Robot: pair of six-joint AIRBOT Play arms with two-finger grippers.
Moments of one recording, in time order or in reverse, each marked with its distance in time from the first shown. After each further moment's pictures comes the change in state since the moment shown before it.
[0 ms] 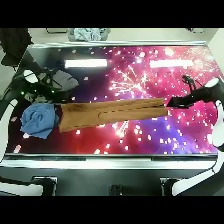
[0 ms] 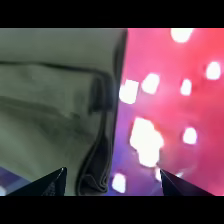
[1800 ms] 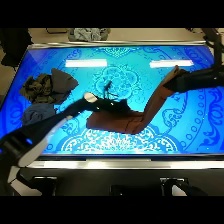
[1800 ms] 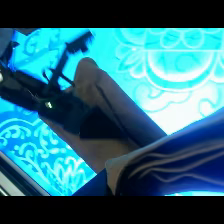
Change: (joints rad) left arm -0.494 -0.179 -0.048 -0.676 0.517 -0.047; right arm 0.251 0.658 -0.025 0.231 0.108 0.094
